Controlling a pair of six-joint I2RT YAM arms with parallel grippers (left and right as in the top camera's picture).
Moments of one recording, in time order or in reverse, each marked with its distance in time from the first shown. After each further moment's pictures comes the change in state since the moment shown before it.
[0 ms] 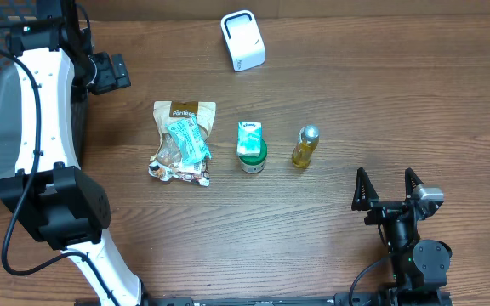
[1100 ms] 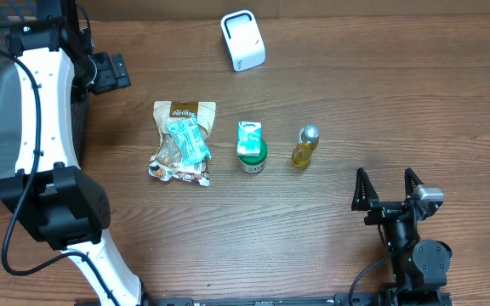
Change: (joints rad) left arm 0.000 0.000 0.000 0.000 0.000 0.000; right arm 0.000 0.000 0.000 0.000 -0.003 0.000
